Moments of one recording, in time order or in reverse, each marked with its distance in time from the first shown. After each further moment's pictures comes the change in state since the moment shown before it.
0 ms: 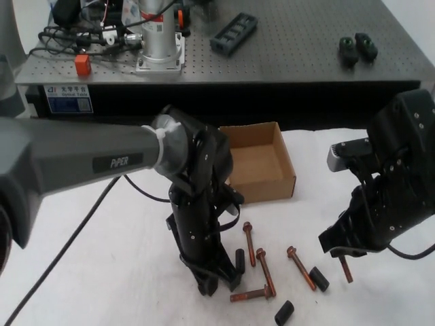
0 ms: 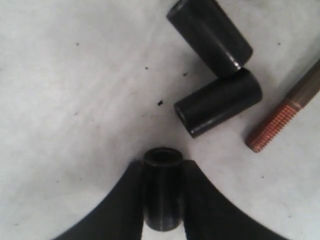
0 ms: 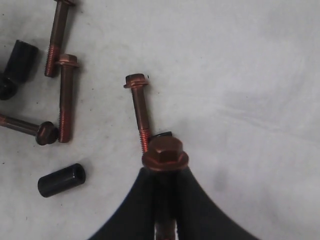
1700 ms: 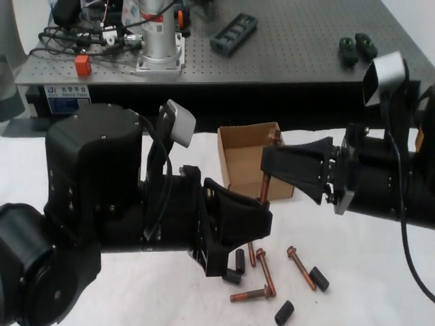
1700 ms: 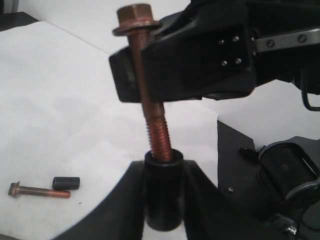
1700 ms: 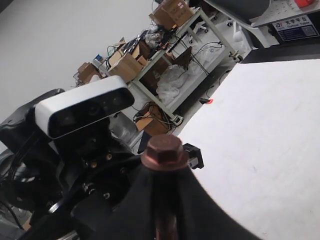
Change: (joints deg) left arm -0.3 -43.3 42.4 -72.0 32.6 -26.0; right arm 10.6 -17.8 17.6 -62.2 -36.2 39.3
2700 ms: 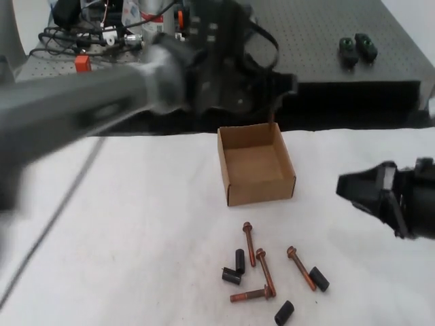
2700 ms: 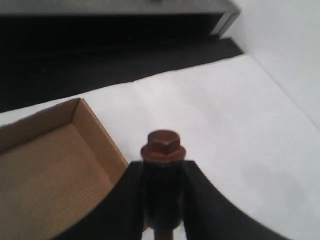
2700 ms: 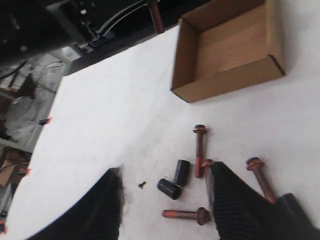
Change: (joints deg) left arm 1.9 52.9 -69.7 37.3 -29.4 -6.8; right arm -19.6 -9.6 0.0 36.7 14.4 -9.5
